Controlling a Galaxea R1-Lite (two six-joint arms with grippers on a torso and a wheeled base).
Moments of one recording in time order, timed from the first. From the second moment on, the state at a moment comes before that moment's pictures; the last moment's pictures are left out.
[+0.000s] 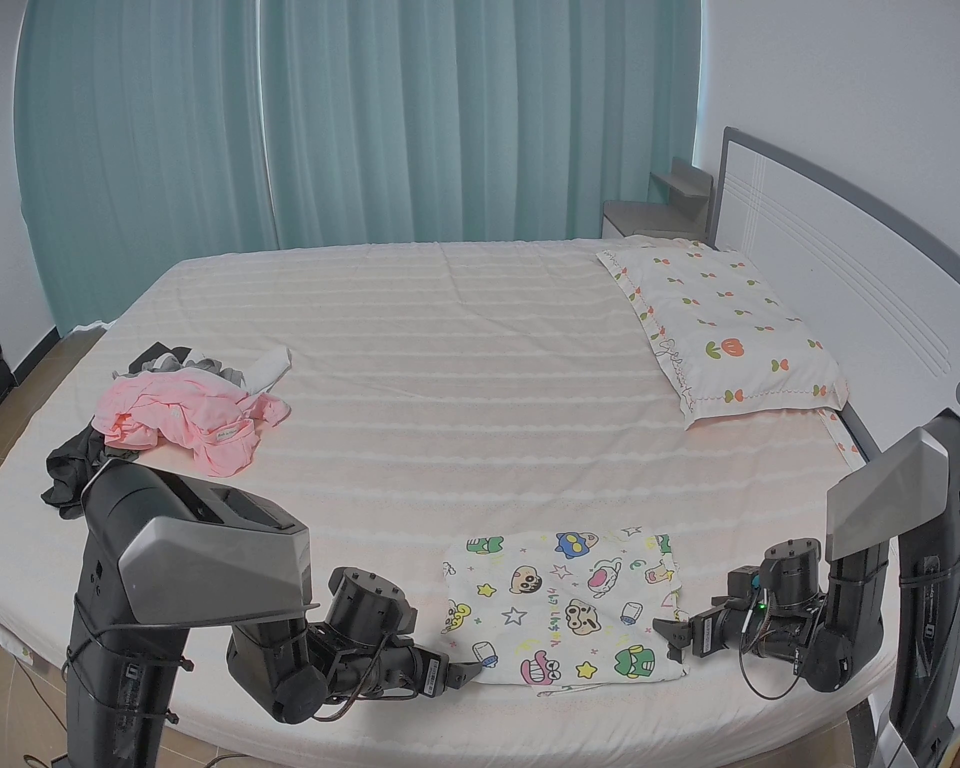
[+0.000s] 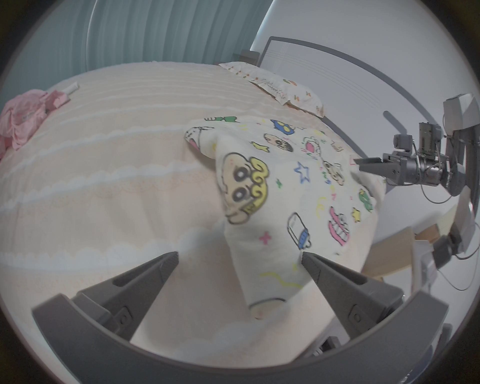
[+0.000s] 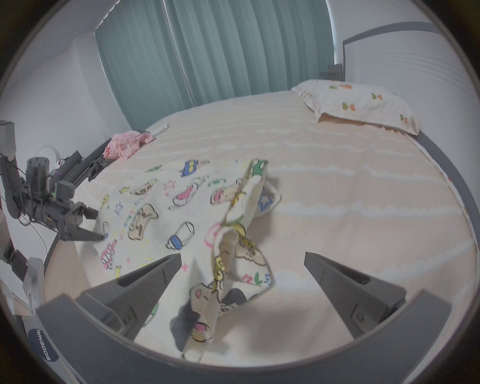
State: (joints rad) left arm -0.58 2.42 -0.56 -1.05 -0.14 -0.25; right arm 0.27 2.37 -0.20 -1.52 0.09 0.10
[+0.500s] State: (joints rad) left arm -0.49 2.36 -0.54 -1.19 -0.39 -0.58; right arm 0.30 2.28 -0.30 -1.55 0.09 0.48
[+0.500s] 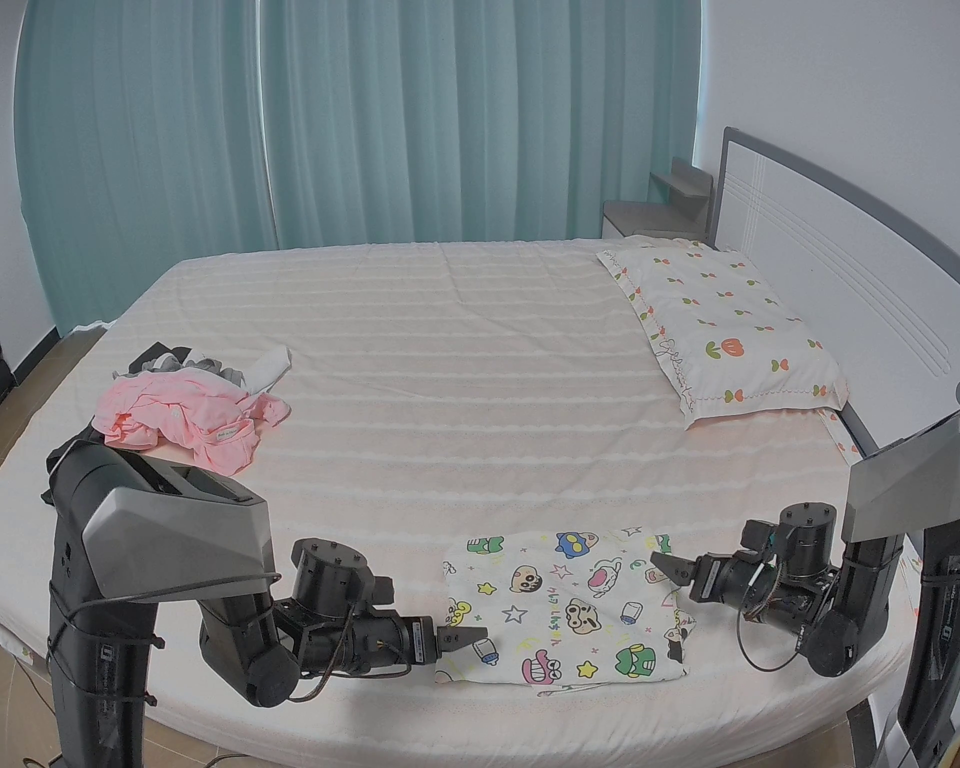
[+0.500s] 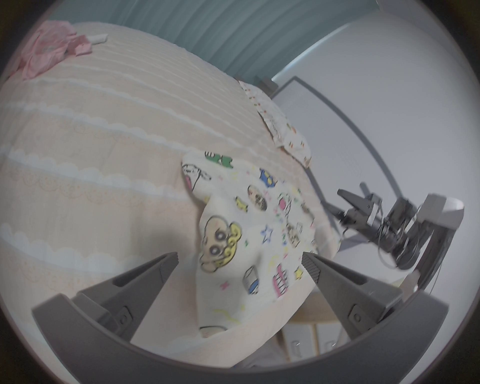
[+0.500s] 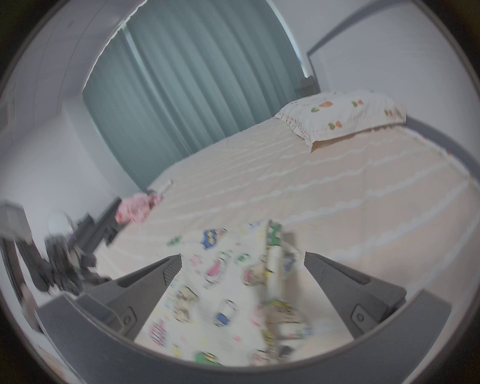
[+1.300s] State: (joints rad) left arm -0.48 2.38 -0.59 -1.38 -0.33 -0.83; right arm 0.42 2.47 -0.74 -1.31 -0.02 0.77
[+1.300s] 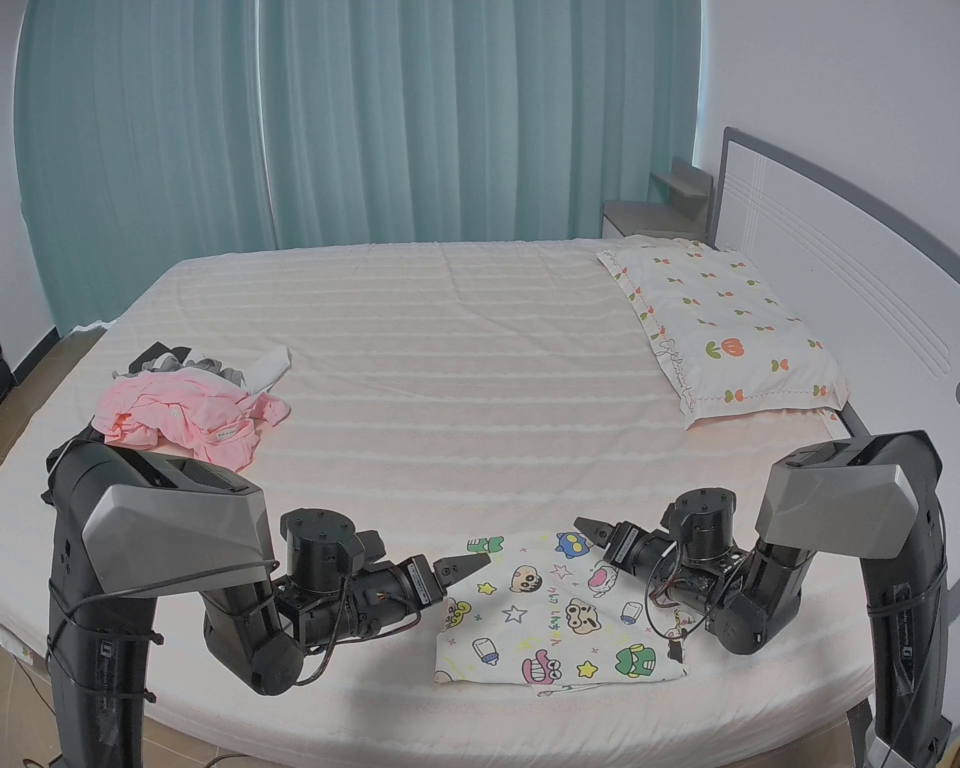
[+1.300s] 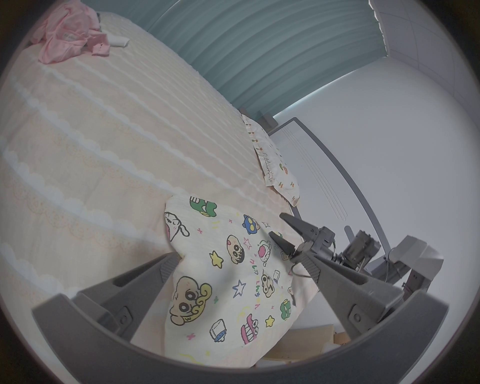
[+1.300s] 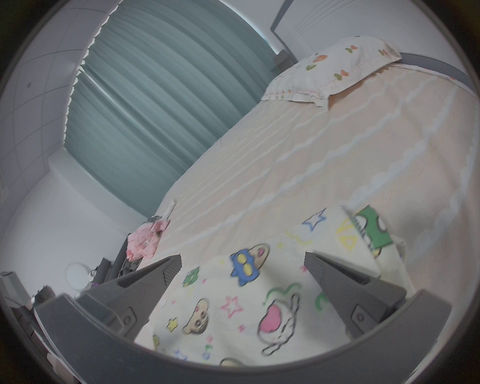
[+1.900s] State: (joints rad) left arm -0.51 2.44 -0.60 -1.40 -0.23 -0.69; right arm 0.36 2.50 -0.79 -1.31 -0.15 0.78
